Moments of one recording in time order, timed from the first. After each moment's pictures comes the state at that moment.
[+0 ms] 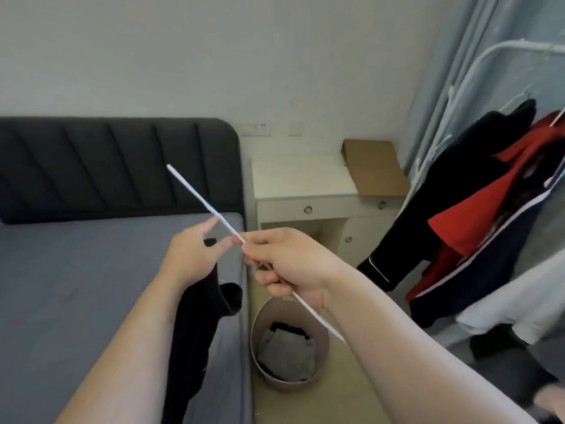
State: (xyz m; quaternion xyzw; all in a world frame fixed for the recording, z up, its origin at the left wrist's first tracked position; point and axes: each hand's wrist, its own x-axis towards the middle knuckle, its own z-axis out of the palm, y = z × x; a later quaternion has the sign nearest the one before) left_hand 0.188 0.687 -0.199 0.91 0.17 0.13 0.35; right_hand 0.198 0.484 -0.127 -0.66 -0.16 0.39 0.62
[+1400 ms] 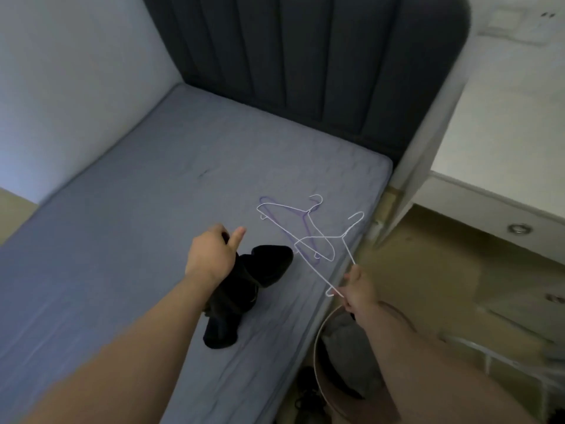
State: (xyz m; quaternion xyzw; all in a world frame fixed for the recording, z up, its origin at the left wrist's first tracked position) left_hand 0.284 0.879 -0.407 0.75 0.60 0.06 0.26; right_hand 0.481 0.696 -0.531 -0.79 0.04 0.43 0.43
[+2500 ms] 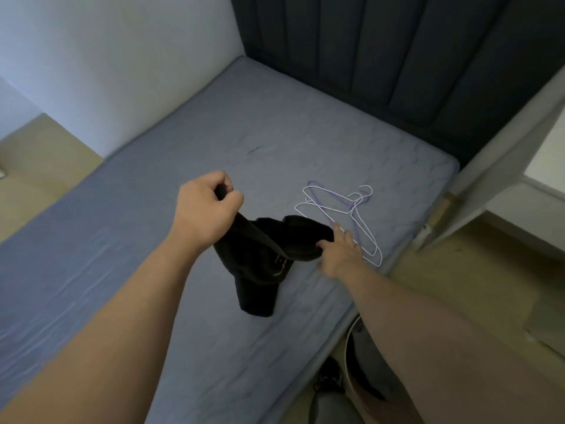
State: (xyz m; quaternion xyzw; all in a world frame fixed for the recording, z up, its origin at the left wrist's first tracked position) left_hand 0.182 0.902 -0.329 0.74 0.56 0.24 0.29; right_hand 0.391 0.818 -0.527 -0.78 -0.52 0.34 -0.10
